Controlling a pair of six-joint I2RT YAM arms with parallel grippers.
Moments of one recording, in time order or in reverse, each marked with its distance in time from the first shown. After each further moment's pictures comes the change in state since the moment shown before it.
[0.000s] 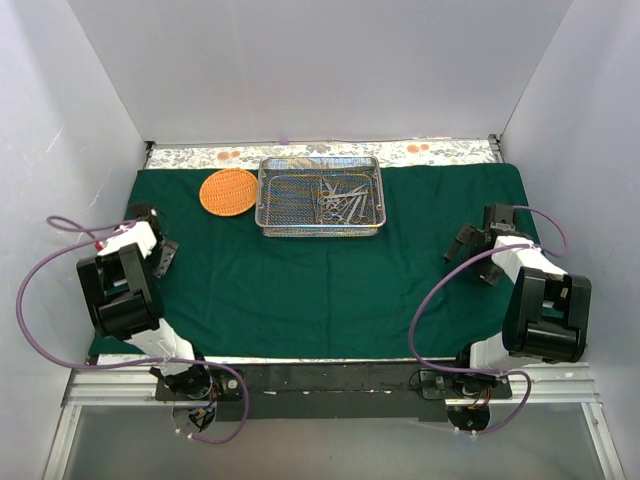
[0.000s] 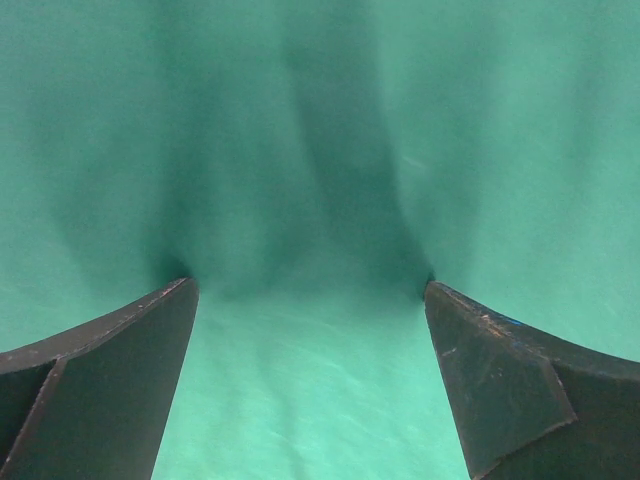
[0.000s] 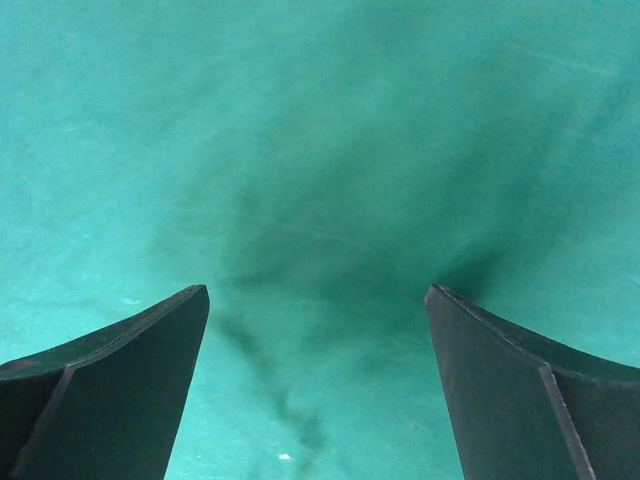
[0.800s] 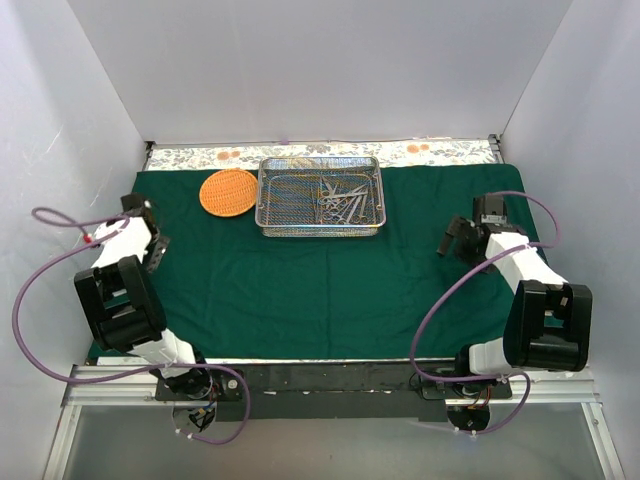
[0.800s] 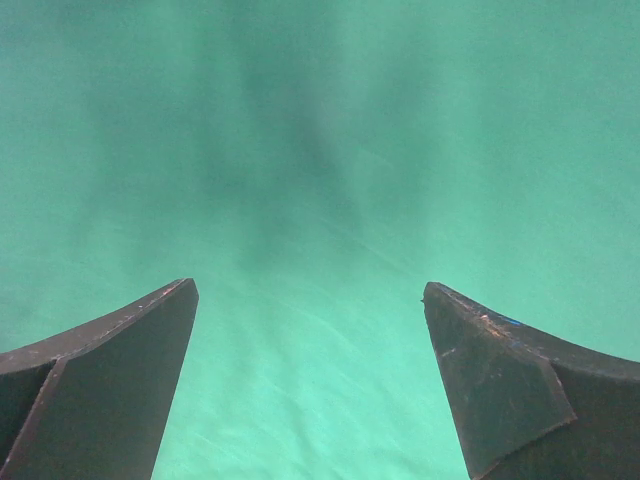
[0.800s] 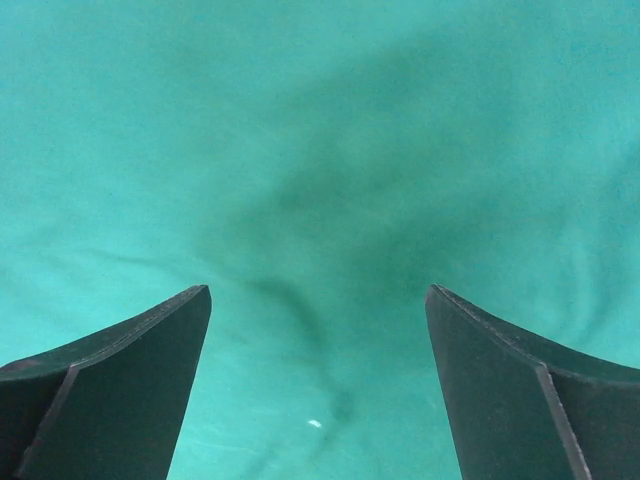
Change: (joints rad) left arm 0.033 -0.097 0.048 -0.135 -0.077 -0.015; right arm 0.077 -0.073 0.038 -0.064 0.039 -0.040
